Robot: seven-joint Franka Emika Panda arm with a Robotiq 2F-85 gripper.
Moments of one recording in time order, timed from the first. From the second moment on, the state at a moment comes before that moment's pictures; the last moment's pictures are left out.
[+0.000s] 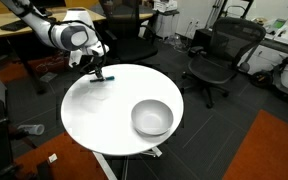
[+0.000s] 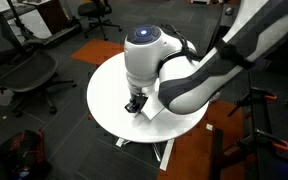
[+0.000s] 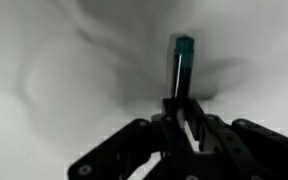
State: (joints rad) arm 0.30 0.69 -0.07 -1.93 -0.13 2.73 0.78
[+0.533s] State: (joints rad) arm 0.30 0.49 -0.06 -1.99 -0.13 2.59 0.77
